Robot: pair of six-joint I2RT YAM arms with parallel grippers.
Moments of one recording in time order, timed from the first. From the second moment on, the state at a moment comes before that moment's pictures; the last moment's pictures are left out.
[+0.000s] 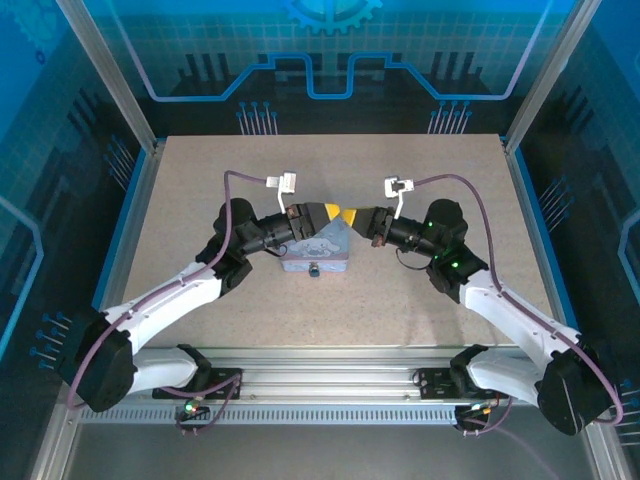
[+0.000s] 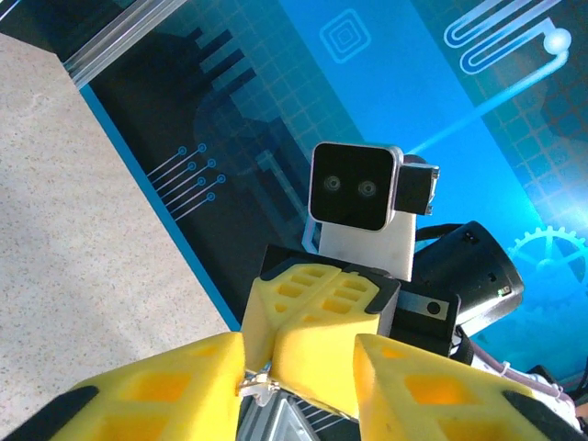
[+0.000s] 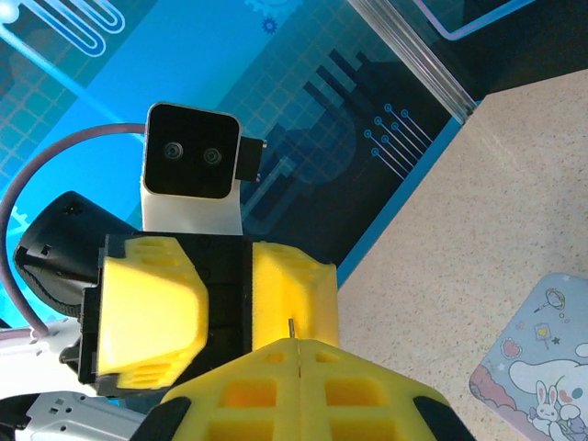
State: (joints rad) left arm -0.57 1.24 0.79 0.55 0.57 -1.03; right arm 0.50 1.10 0.74 0.37 -0.62 0.82
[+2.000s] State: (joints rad) left arm -0.57 1.25 0.80 0.43 0.57 -0.98; right arm 0.47 1.12 0.69 0.42 -0.71 0.85
